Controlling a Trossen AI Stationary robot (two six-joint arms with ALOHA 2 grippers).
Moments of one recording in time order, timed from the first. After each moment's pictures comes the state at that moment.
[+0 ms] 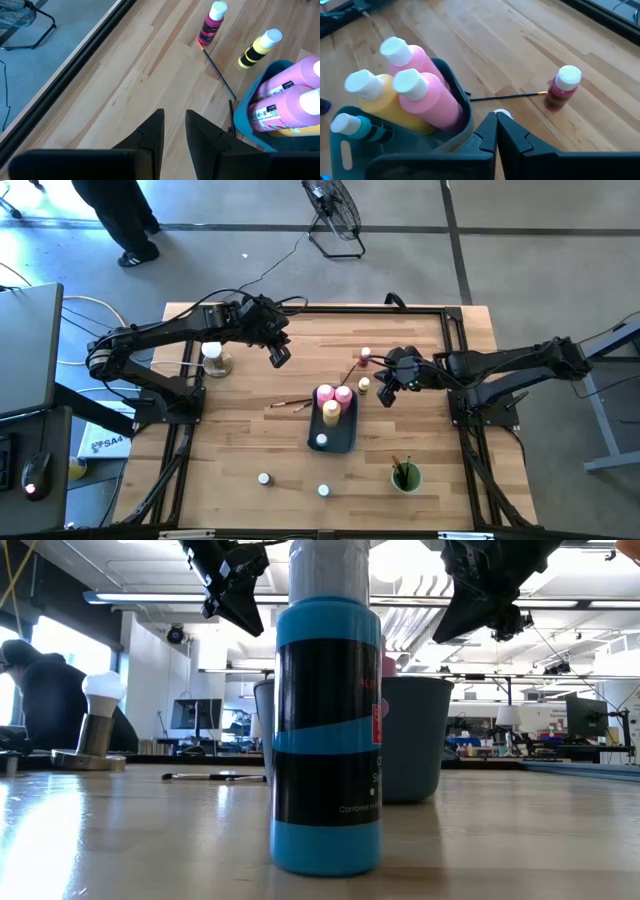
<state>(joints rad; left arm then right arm) 0.33 1.31 1.26 -0.75 -0.13 -0.16 0.06 1.11 0.86 -0.52 0.35 0.62</state>
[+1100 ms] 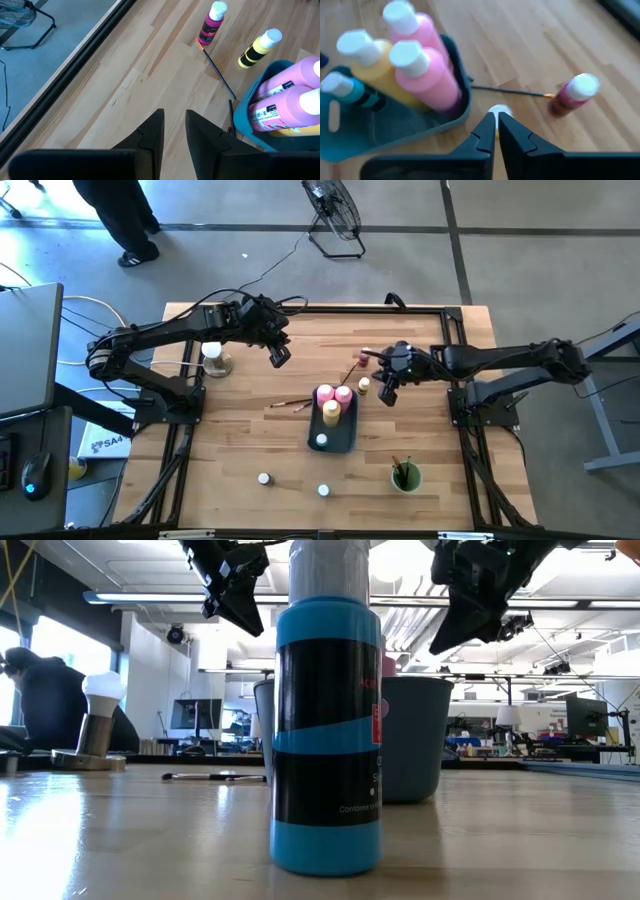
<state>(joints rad) 0.33 1.31 1.26 -0.75 -0.12 -0.16 -0.04 1.15 0.86 -0.51 0.17 0.36</state>
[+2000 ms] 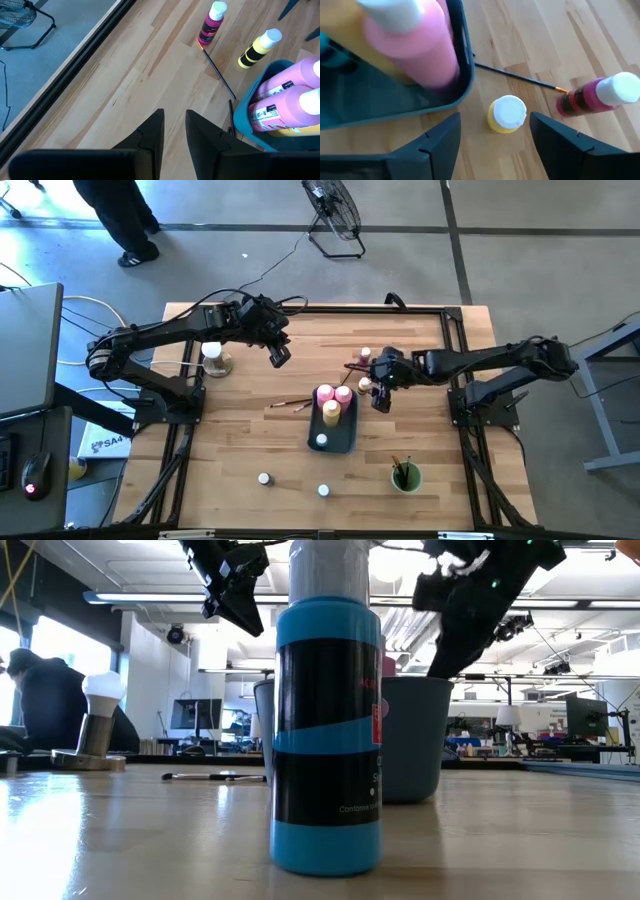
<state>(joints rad) 0.33 1.31 1.26 -0.75 -0.12 -0.16 -0.04 1.31 0.86 -0.48 0.13 0.20</state>
